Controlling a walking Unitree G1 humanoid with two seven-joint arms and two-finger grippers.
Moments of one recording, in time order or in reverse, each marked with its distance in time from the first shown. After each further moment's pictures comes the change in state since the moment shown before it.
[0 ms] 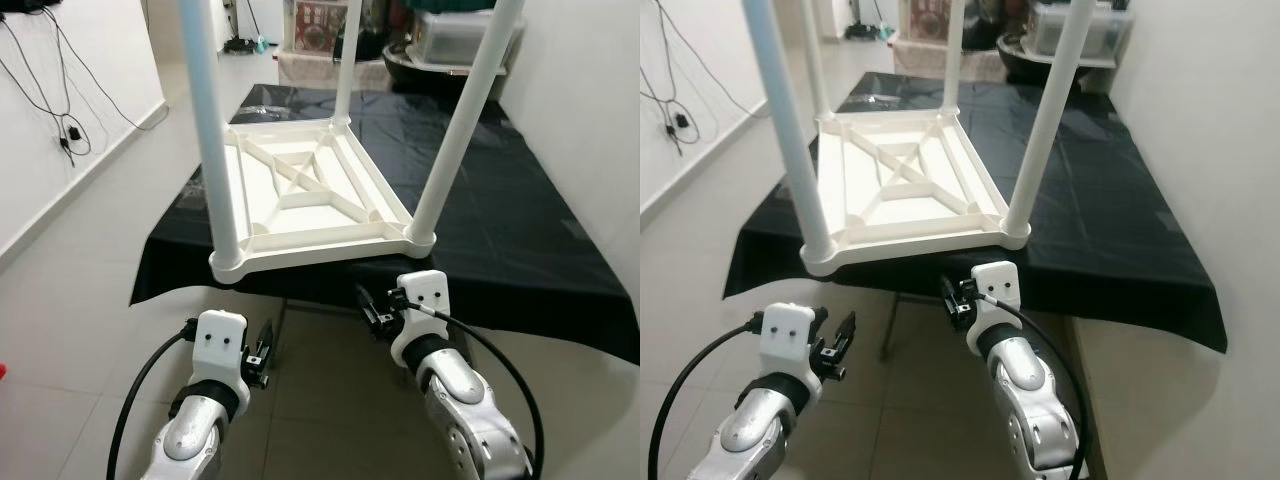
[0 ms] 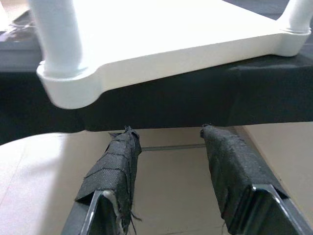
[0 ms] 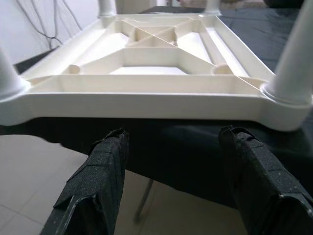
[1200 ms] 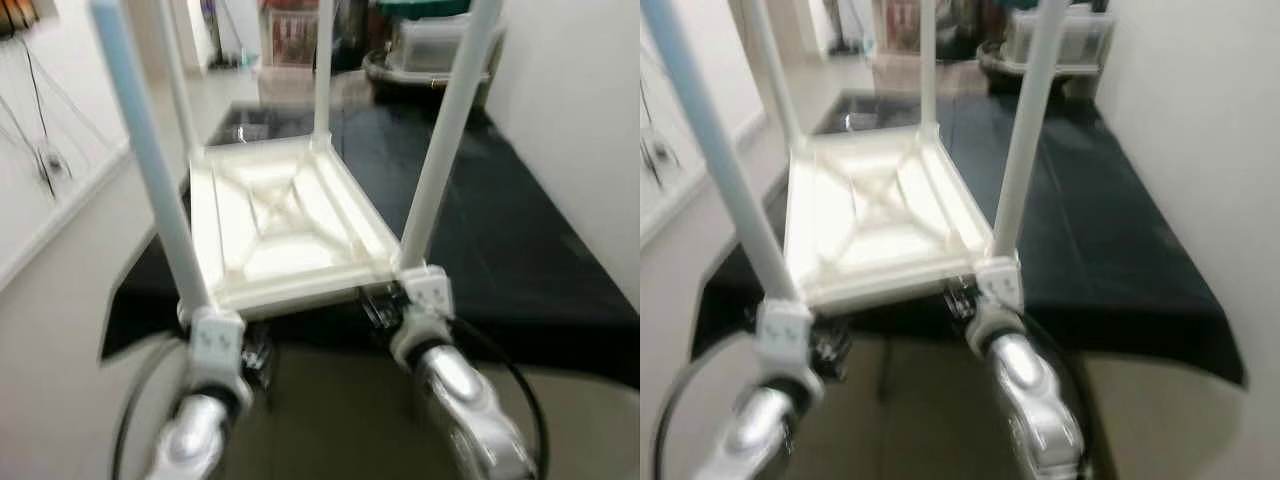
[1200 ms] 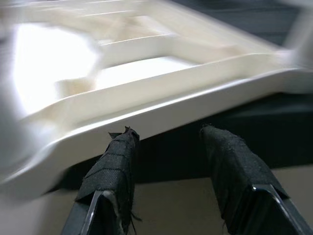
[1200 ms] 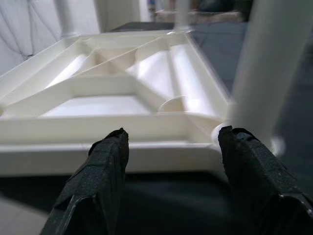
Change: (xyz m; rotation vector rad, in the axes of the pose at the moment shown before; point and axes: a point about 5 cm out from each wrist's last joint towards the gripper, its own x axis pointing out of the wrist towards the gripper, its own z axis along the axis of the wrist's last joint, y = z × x) left arm 0.001 -0.004 0.001 -0.014 0.010 -0.017; right arm 0.000 -0.005 -0.001 0.001 -0.003 -0.029
